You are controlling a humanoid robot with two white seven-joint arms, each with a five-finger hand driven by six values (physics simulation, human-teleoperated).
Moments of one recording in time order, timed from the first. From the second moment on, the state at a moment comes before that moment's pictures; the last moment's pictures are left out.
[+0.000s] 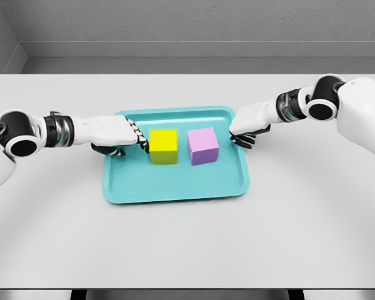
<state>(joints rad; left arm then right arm) -0.72 0.62 -0.73 -1.35 -0.56 -0.61 -0.61 -1.14 -0.52 1.27 -1.03 0.44 -0.61 0.61</state>
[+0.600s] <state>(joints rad) -0.72 0.62 -0.74 -1.35 -0.57 -0.61 -0.61 -1.15 -0.49 1.31 -1.06 0.49 -0.61 0.60</state>
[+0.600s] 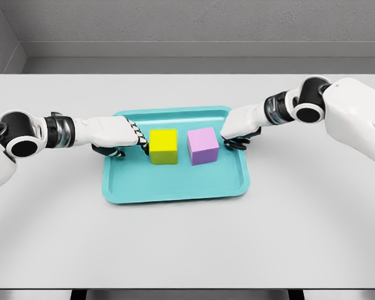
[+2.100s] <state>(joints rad) -0.72 0.62 -0.74 -1.35 -0.57 -0.61 -0.61 -1.18 -0.46 1.33 -1.11 0.42 -0.61 0.61</state>
